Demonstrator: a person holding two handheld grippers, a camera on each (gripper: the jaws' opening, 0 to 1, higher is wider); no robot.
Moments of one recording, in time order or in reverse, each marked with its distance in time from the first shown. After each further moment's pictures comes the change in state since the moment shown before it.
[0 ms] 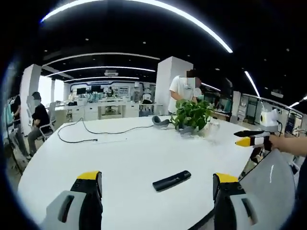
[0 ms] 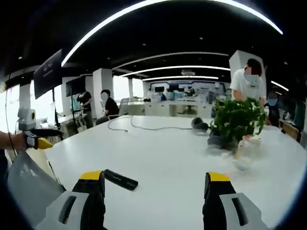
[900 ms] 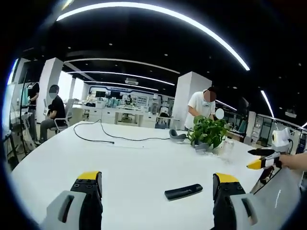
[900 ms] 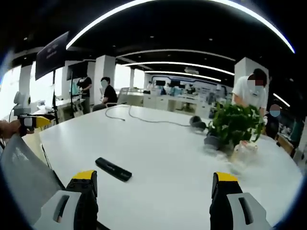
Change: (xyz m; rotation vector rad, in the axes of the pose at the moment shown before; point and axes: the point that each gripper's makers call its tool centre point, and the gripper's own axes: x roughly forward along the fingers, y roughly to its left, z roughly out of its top) left arm -0.023 0.039 0.000 -0.162 -0.209 0.212; right arm 0.002 0.003 -0.016 -0.107 0.085 -0.049
